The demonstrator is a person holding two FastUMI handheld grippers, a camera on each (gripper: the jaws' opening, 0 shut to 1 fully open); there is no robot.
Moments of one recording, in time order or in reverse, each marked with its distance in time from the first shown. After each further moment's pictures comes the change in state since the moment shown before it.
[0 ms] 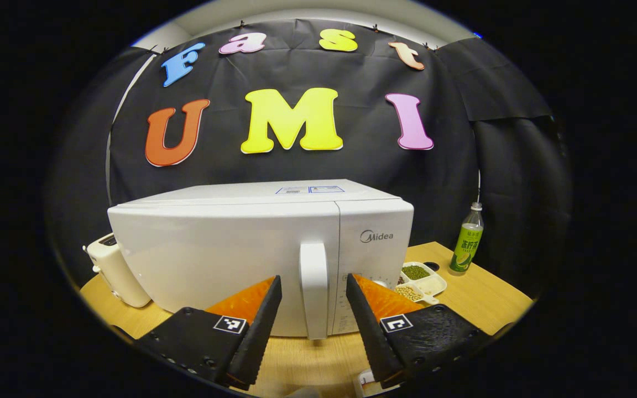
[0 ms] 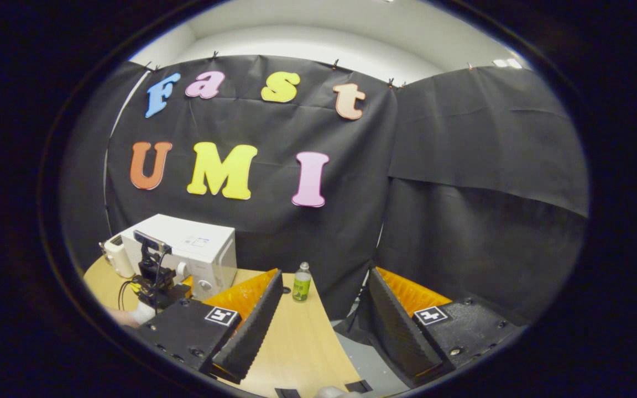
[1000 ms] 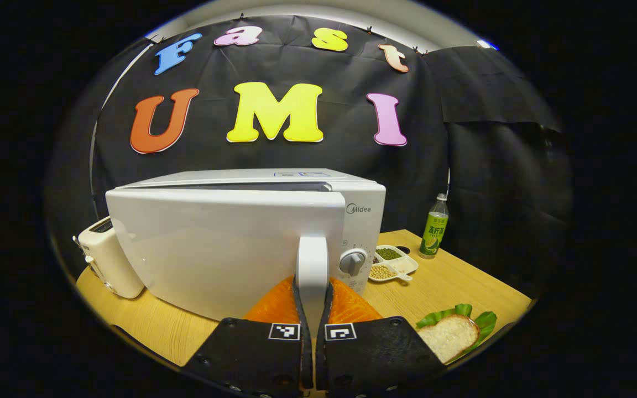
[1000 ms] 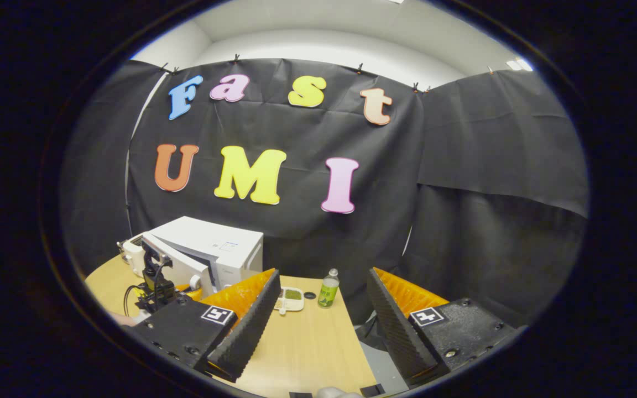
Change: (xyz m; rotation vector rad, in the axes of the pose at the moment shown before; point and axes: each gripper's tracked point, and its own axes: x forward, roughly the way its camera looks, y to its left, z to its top) left arm -0.071 0.007 -0.023 -0.020 0.032 -0.185; right arm 0.008 0.064 0.004 0.008 -0.023 0.170
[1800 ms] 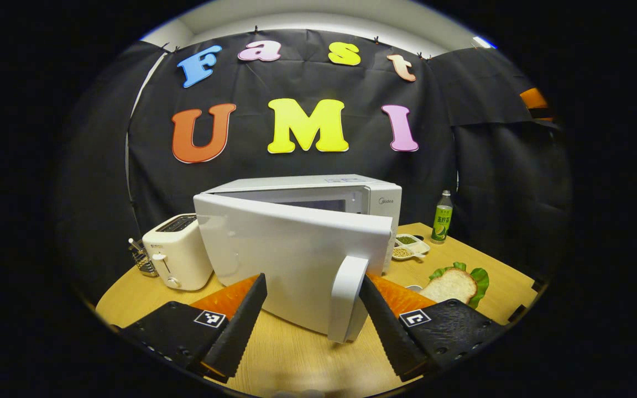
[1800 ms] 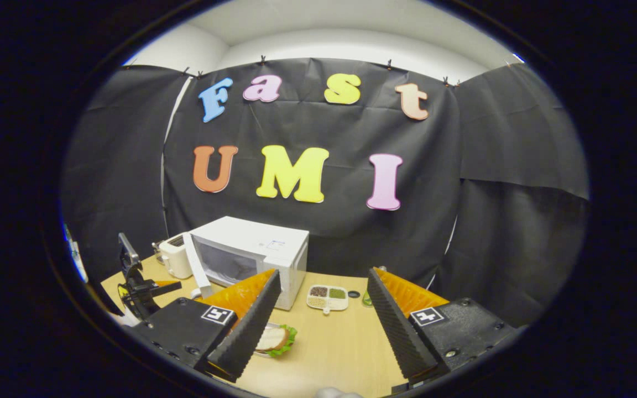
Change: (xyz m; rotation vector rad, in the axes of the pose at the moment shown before) left arm -0.121 0.069 -0.006 0.048 -0.024 0.131; right arm 0.000 0.078 -0.011 -0.001 -0.005 0.194
